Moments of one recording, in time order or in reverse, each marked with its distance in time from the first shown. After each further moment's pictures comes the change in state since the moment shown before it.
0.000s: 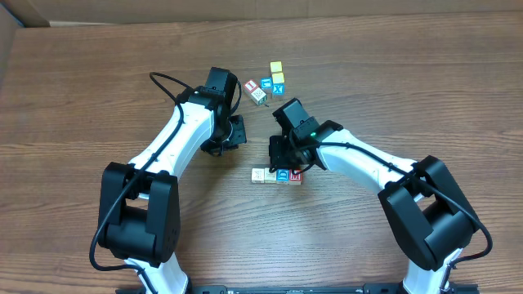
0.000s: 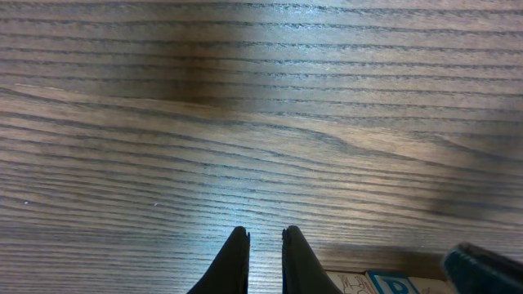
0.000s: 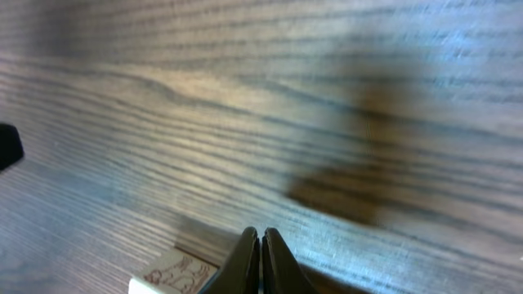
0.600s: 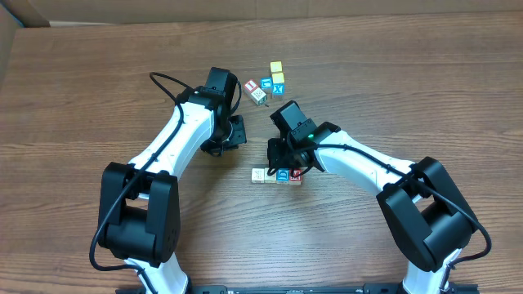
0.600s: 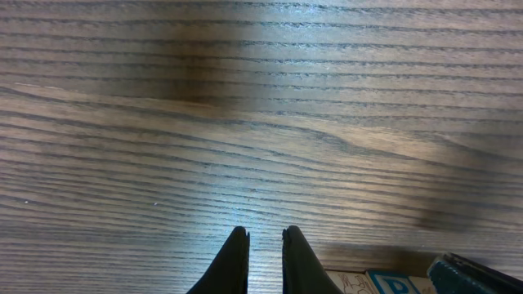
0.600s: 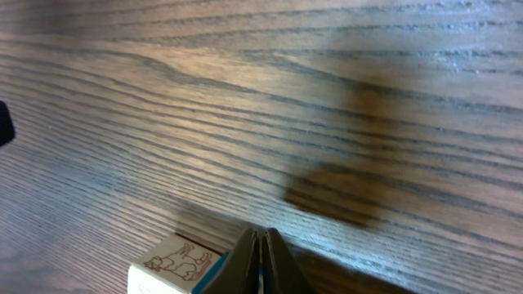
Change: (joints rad) left arm 0.000 0.000 0.000 -0.002 0.000 0.000; right arm 0.022 0.000 0.000 -0.019 0.000 0.000
